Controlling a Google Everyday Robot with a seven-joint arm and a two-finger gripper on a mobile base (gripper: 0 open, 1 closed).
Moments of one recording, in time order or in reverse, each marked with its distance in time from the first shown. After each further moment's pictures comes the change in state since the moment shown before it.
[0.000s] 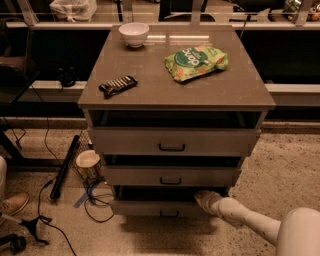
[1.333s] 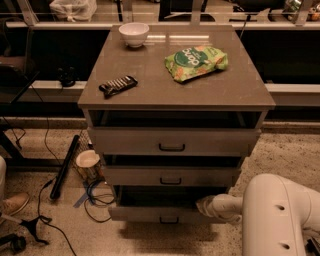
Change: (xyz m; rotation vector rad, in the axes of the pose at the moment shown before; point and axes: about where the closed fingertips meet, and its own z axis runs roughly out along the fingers) arm 0.040 0.019 -0.001 -0.005 0.246 0.195
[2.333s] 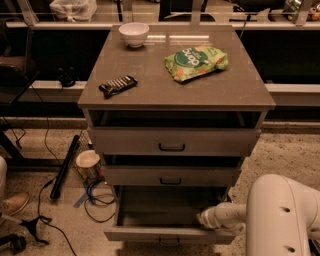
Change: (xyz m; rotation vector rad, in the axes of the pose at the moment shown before) arm 0.042 0.029 -0.017 -0.052 0.079 0.095
